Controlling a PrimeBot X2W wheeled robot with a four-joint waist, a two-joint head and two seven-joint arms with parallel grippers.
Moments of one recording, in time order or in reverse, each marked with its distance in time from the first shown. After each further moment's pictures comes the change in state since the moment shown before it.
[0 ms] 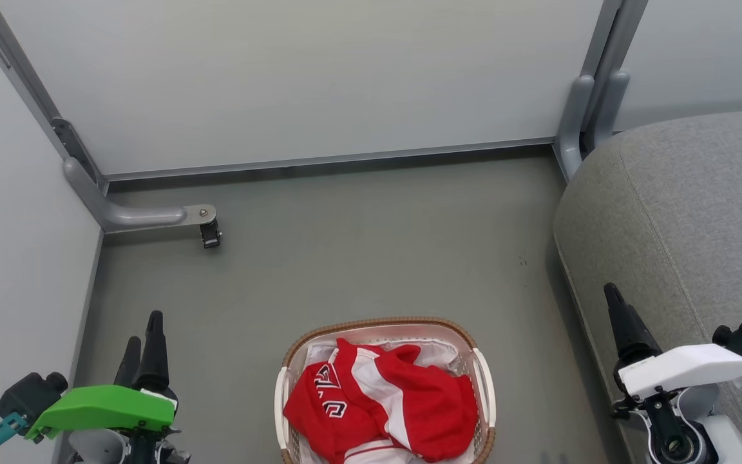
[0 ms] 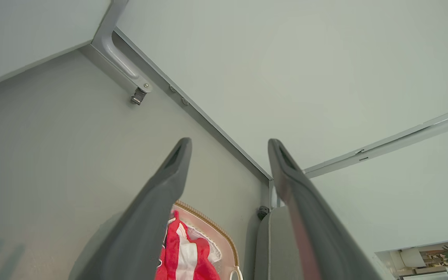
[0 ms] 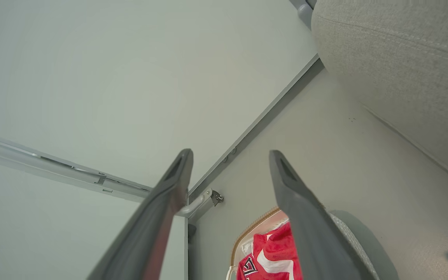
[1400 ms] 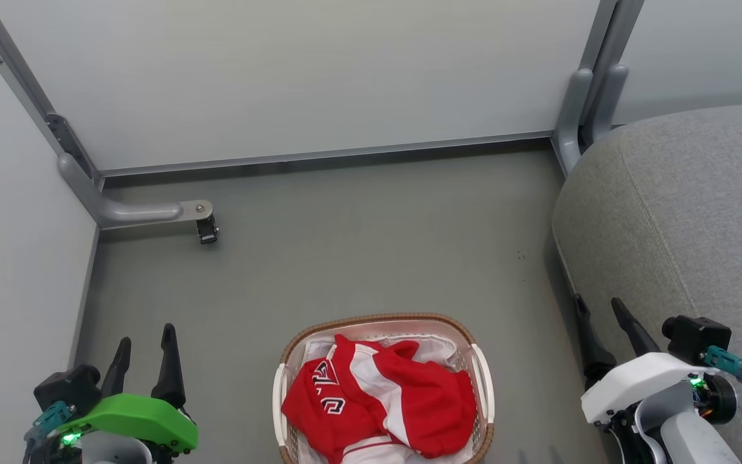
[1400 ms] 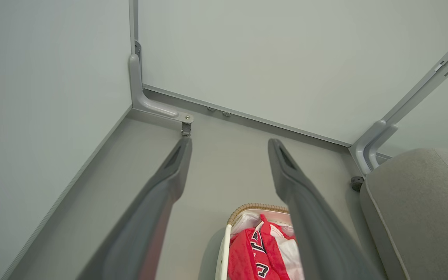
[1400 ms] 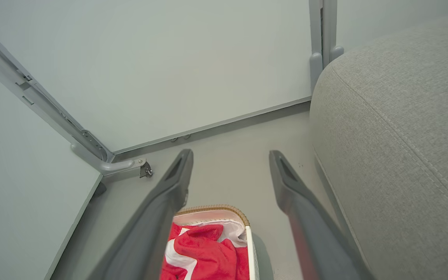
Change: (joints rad) left arm -0.009 0.007 -0.013 0.088 0.559 0.000 -0.128; right arm -0.019 -0.009 0.077 0.066 -0.584 0.000 -0.128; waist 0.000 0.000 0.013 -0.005
